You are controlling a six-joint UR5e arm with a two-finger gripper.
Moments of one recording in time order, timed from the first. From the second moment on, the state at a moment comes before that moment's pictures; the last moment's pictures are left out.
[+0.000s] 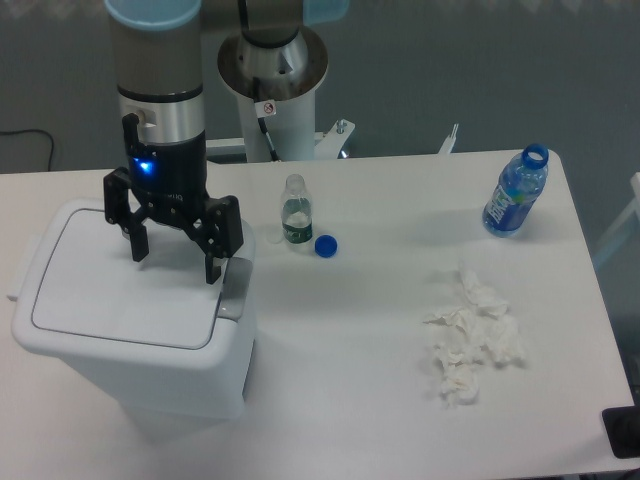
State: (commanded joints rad) arm 2.17 -1.71 -1.50 -1.01 1.44 0.52
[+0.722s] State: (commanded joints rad) arm 2.38 -1.67 -1.48 -1.02 1.44 0.60
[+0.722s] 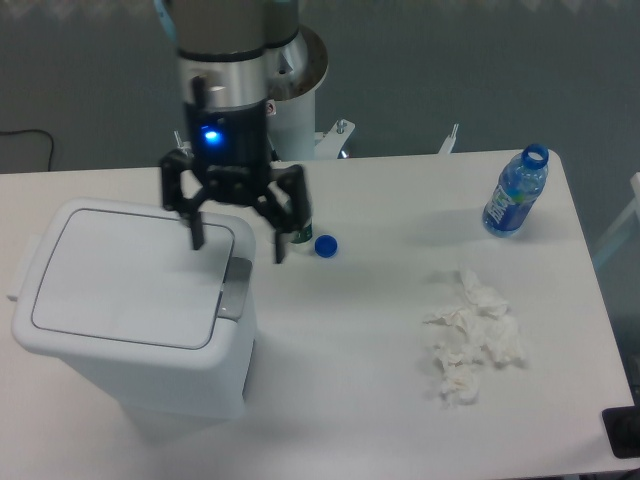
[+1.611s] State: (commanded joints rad) arm 2.65 -1.66 -1.52 -1.09 1.58 1.34
